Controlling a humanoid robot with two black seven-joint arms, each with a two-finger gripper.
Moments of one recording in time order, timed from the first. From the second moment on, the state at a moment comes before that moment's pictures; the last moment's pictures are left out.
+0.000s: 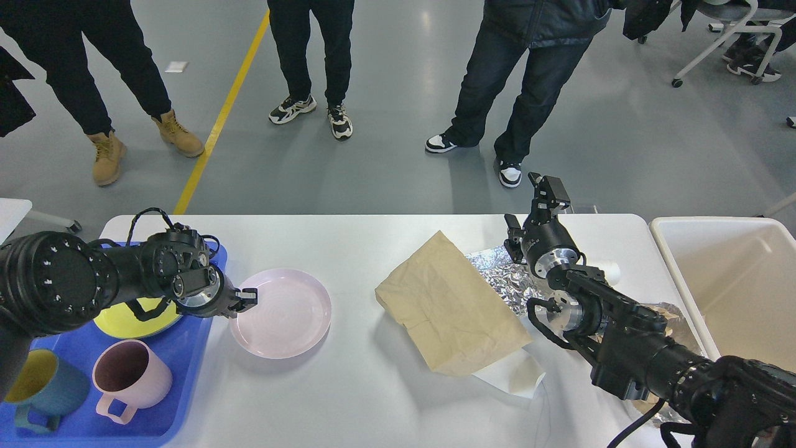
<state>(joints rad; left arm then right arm) -1.32 0.15 1.15 -0.65 0.04 -0.44 0.13 0.73 -0.05 0.48 0.50 -0.12 -0.06 0.47</state>
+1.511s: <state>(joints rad) -1.61 0.65 1.13 -0.66 0.04 -0.74 0.13 0.73 -0.05 0.48 0.50 -0.12 -0.06 0.47</state>
